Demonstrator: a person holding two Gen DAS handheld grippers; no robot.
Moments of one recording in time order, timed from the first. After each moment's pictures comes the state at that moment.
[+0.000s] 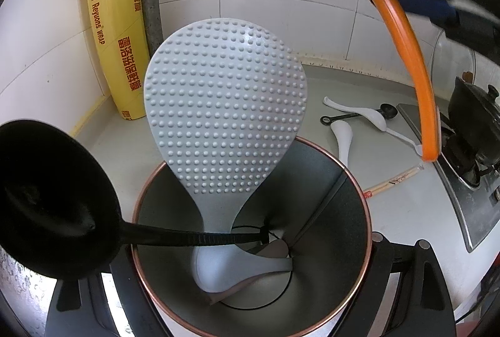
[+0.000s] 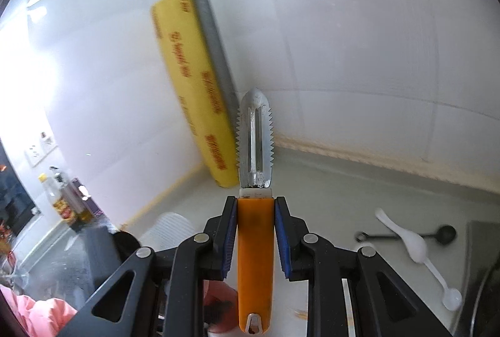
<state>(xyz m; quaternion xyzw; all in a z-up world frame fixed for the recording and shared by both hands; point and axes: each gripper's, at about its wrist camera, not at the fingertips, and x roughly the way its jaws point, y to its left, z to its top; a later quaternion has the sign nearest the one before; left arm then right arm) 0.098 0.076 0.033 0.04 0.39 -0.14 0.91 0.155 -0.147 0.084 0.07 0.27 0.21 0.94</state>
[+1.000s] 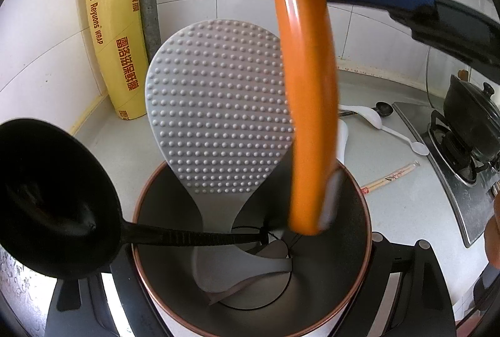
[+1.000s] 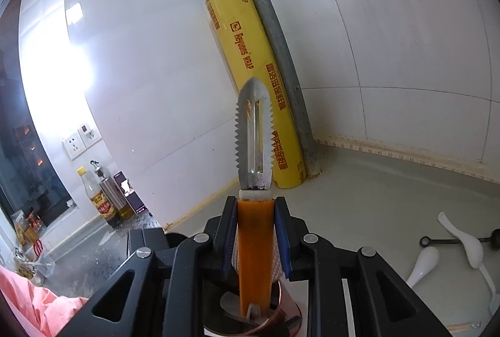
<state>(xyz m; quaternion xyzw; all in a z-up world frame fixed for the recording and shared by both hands) 0.098 0.079 0.035 0.04 0.39 -0.15 0.91 0.144 -0.099 0.069 0.09 0.26 0.30 0.91</state>
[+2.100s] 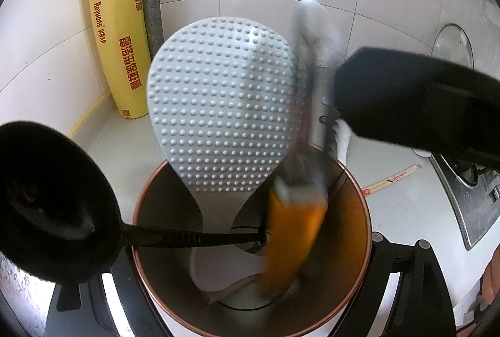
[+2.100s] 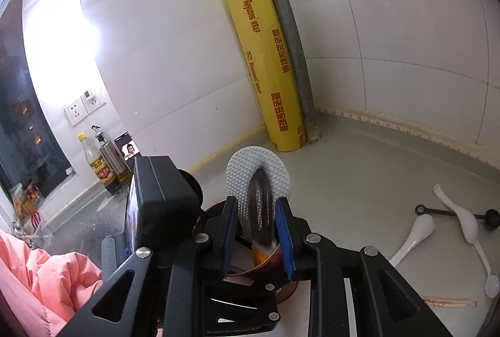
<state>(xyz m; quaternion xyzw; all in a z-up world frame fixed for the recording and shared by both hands) 0.100 0.083 0.034 0.04 0.39 -0.15 0.91 0.116 -0.099 0.051 0.04 0.30 0.31 0.90</state>
